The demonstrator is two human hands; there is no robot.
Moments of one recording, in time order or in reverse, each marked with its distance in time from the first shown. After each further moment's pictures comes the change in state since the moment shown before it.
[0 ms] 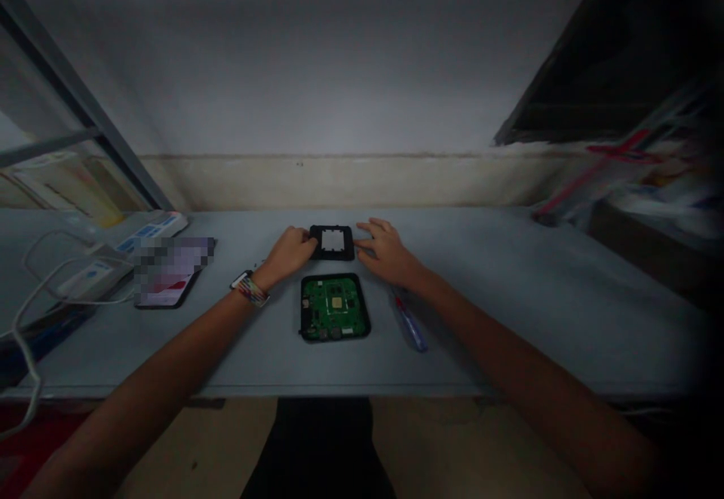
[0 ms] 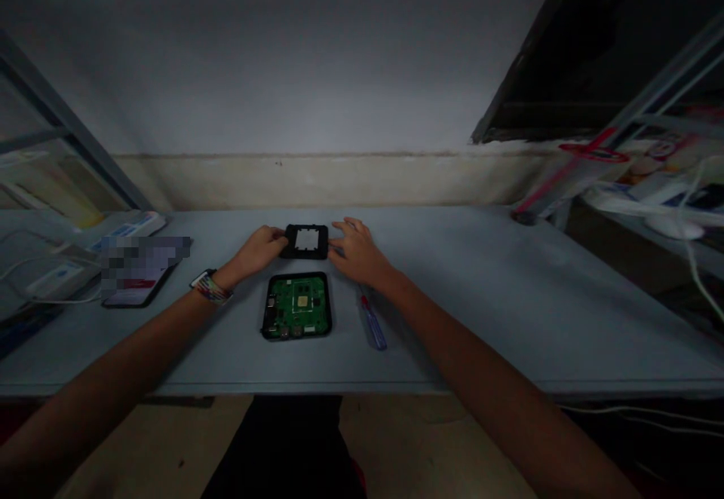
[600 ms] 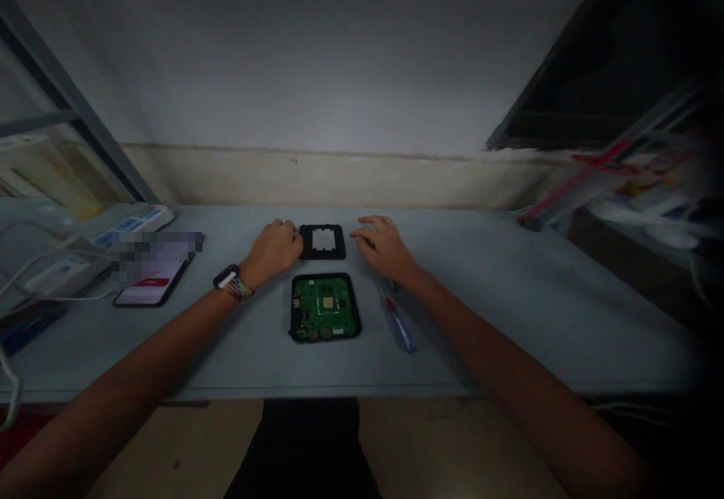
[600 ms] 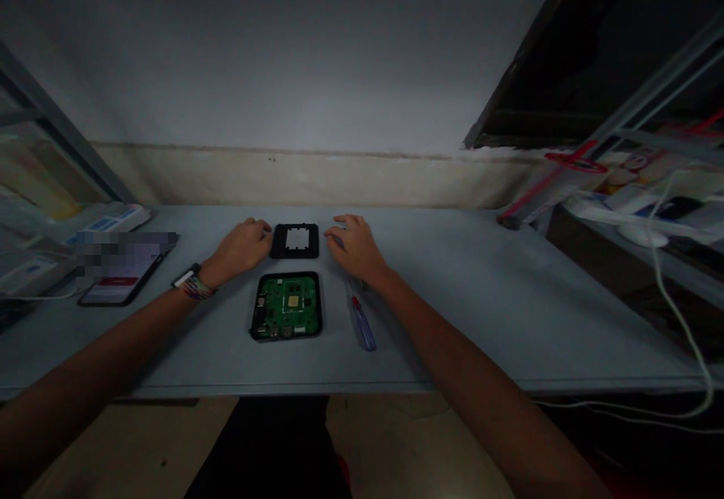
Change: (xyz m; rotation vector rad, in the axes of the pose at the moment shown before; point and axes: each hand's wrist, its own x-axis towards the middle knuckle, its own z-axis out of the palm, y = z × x) left_hand -0.010 0.001 -0.013 0.339 0.055 0.044; right_hand 0.002 0.009 -0.006 0.105 0.142 0.071
